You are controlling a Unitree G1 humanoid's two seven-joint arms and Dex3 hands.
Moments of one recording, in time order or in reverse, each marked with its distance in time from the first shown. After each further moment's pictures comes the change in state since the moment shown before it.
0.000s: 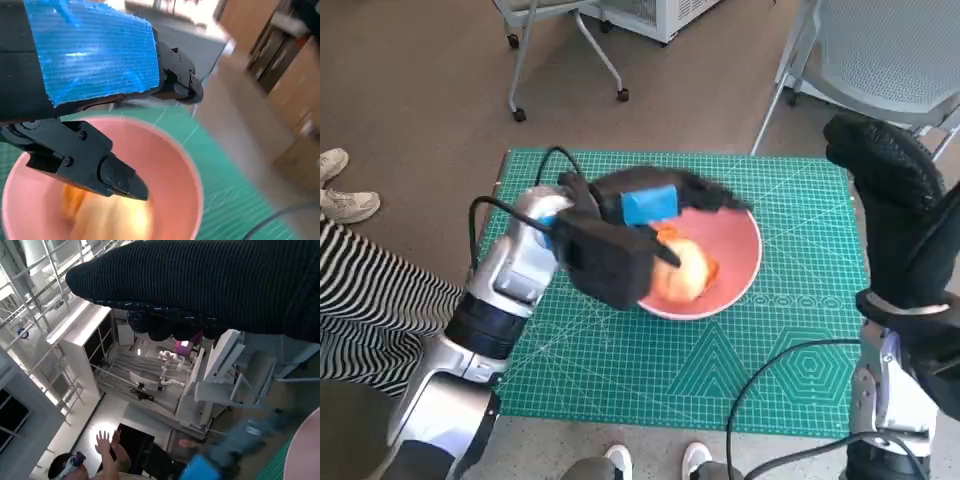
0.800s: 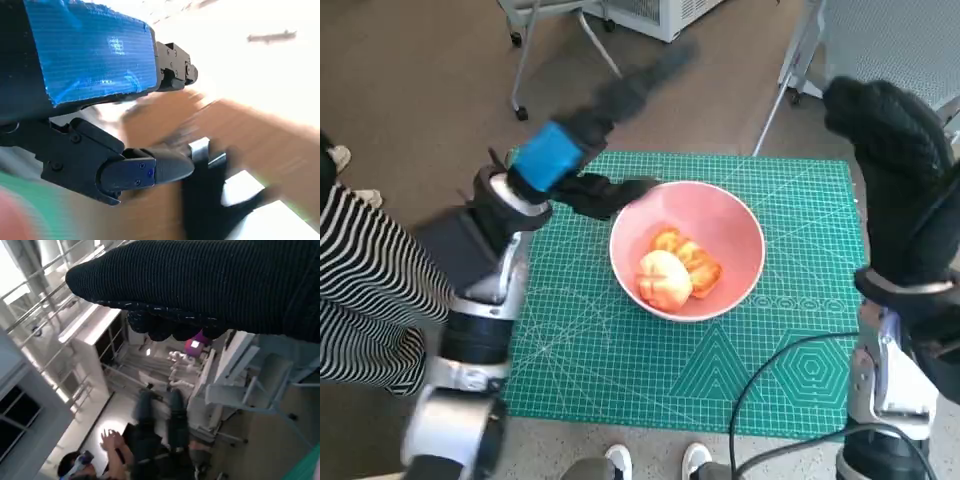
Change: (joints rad) left arm 0.126 -0.182 0.314 -0.083 -0.618 -0.147 0.068; right arm -0.123 0.002 0.030 -0.019 -0.028 0.046 -0.038
